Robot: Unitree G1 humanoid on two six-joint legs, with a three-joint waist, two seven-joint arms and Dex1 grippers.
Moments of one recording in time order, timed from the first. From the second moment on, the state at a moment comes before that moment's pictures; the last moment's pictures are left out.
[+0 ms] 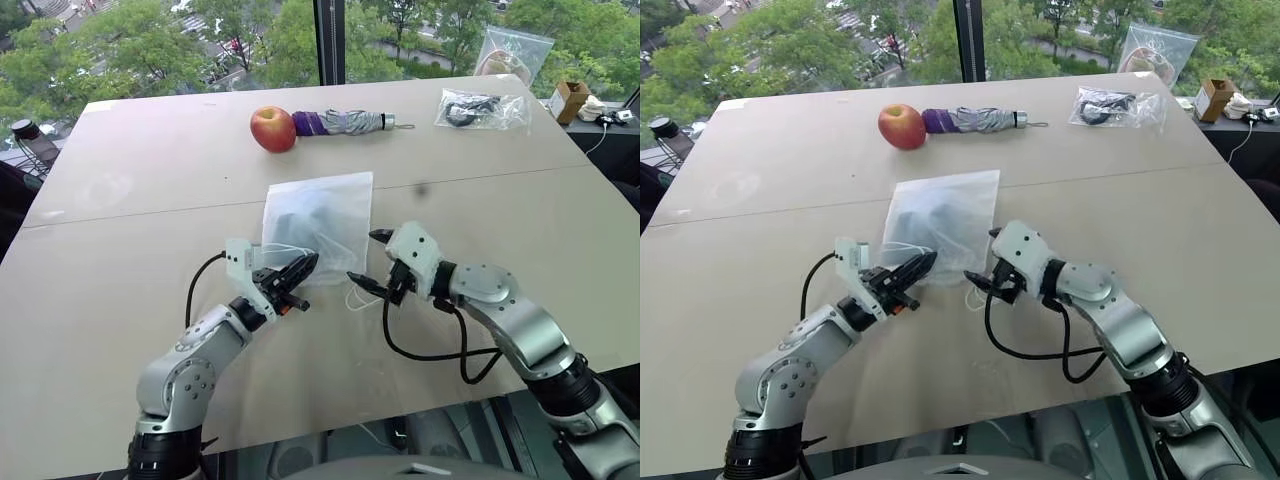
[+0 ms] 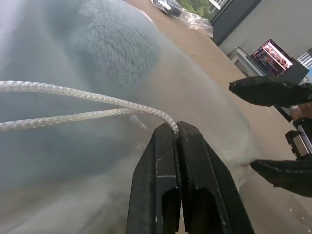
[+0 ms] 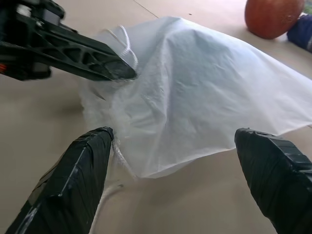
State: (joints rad) left arm -0.01 0.33 0.14 -0.38 -0.77 0.62 -0.42; right arm -0.36 -0.41 0.38 -0.36 0.15 0.49 0.56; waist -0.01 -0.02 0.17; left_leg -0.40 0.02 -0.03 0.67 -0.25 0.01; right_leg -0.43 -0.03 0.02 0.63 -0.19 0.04
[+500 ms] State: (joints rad) left arm -0.03 0.33 0.21 -0.38 -0.75 0.56 -0.43; right arm -0.38 -0.31 0.41 -0.22 -0.08 0.41 0.41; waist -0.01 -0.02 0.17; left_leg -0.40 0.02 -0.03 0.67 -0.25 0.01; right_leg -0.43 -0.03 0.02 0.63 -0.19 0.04
